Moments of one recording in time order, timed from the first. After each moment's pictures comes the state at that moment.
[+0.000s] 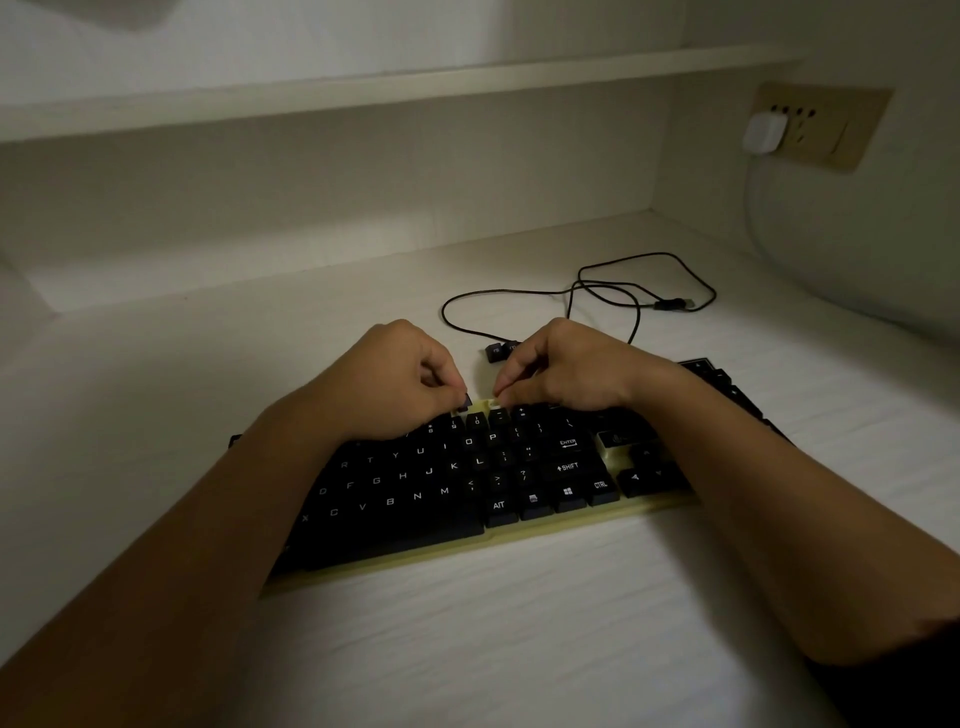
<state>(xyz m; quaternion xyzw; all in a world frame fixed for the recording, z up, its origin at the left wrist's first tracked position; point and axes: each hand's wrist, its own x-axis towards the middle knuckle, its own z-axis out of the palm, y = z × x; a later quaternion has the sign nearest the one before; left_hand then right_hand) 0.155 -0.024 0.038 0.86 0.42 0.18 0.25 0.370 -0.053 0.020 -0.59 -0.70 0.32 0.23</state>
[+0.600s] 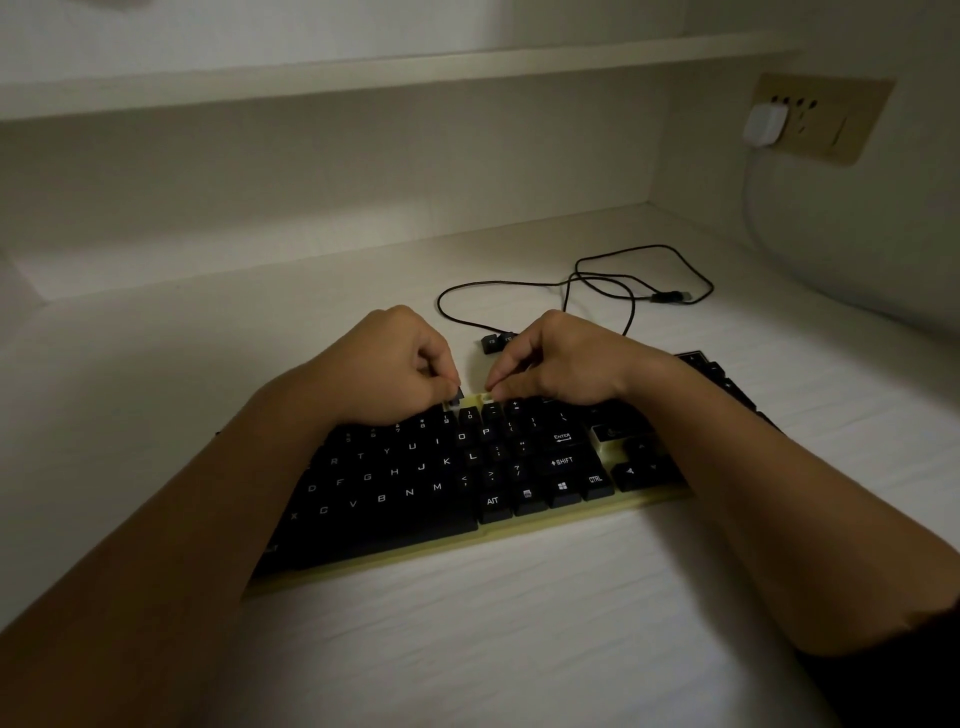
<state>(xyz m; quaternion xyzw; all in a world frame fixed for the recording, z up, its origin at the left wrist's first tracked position) 0.158 -0.023 0.045 0.87 0.42 0.14 0.22 0.368 -0.054 0.019 -0.58 -0.71 0.33 0.23</state>
